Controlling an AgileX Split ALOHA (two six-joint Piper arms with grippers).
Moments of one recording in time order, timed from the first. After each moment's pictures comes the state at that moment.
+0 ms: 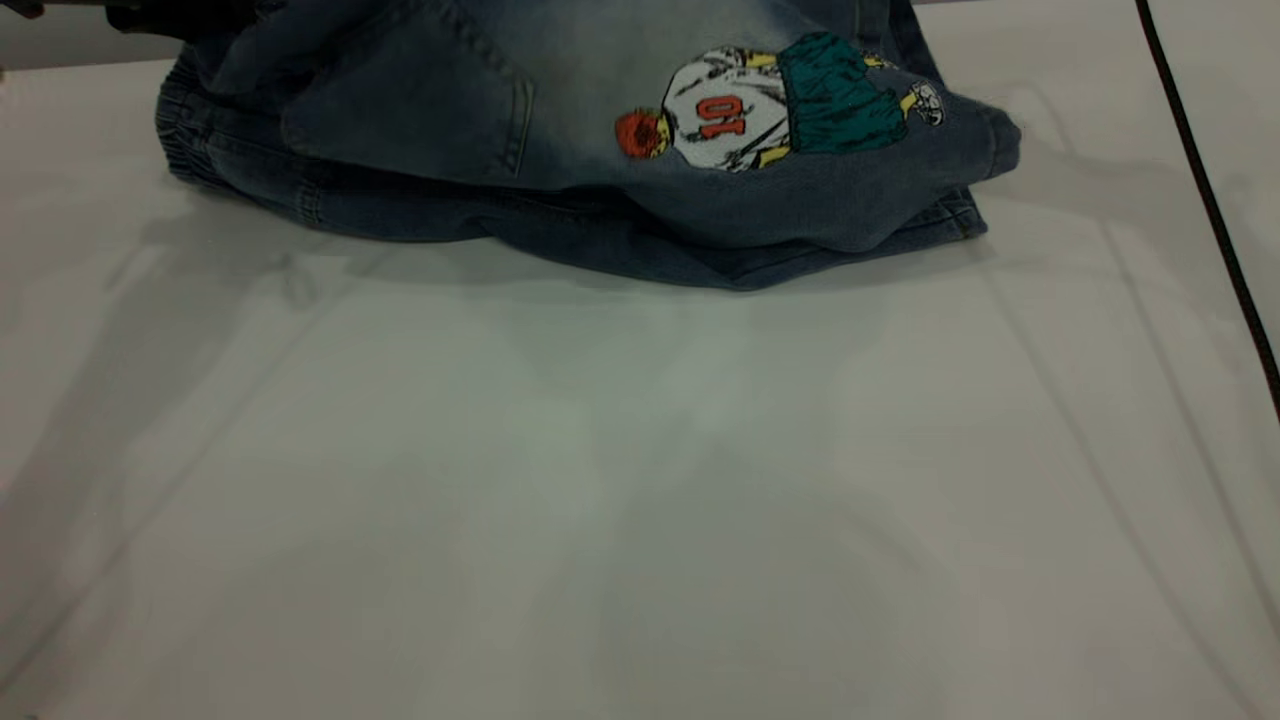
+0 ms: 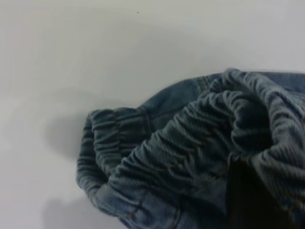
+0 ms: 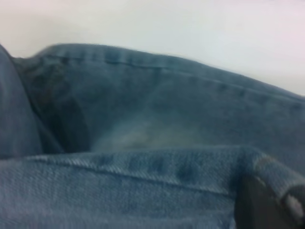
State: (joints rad) left arm -0.07 2.07 -1.33 -0.18 0.27 -0.08; right arm 0.07 2.28 -1.58 1.22 0.68 -1.16
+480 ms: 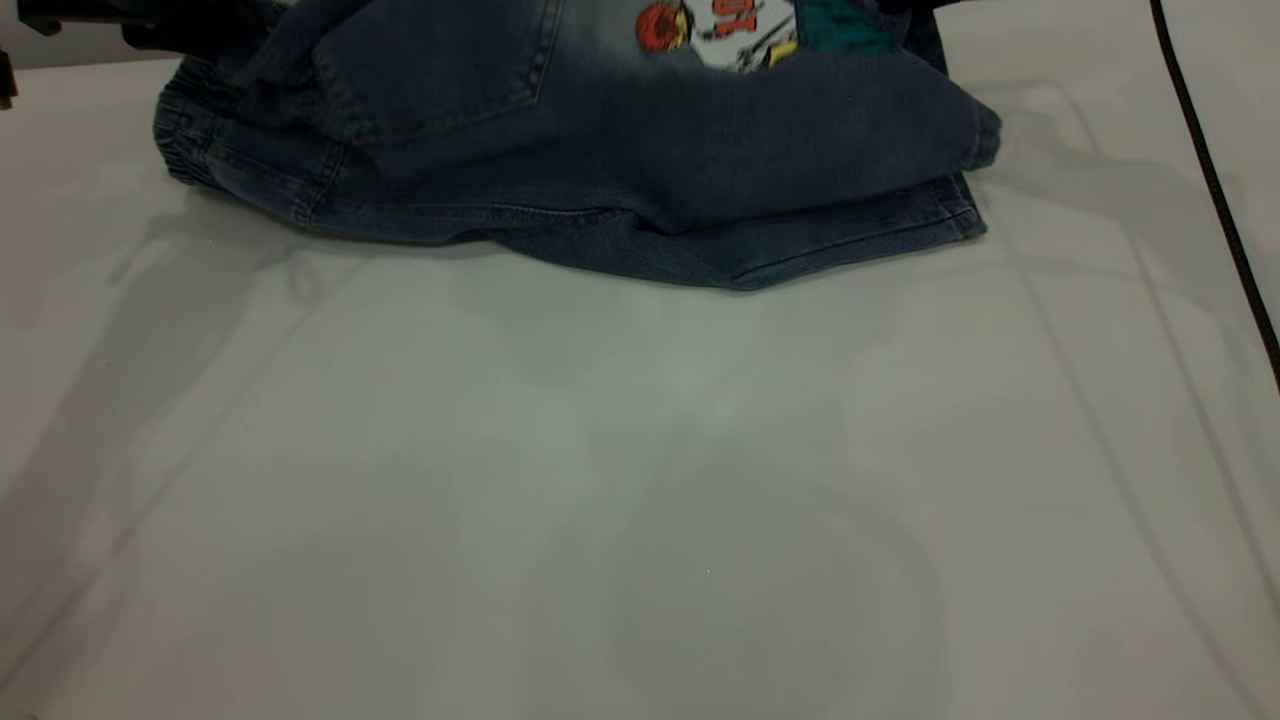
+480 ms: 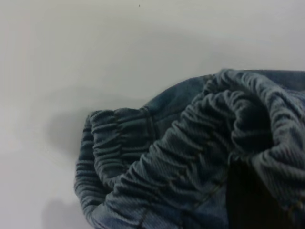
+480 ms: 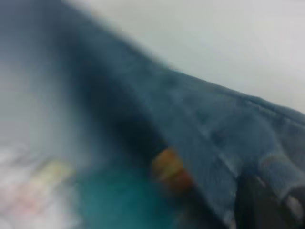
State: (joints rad) left arm -0.07 2.10 -1.34 -0.18 0.25 -0.08; right arm 0.07 2.31 -1.58 1.20 0.58 -1.16
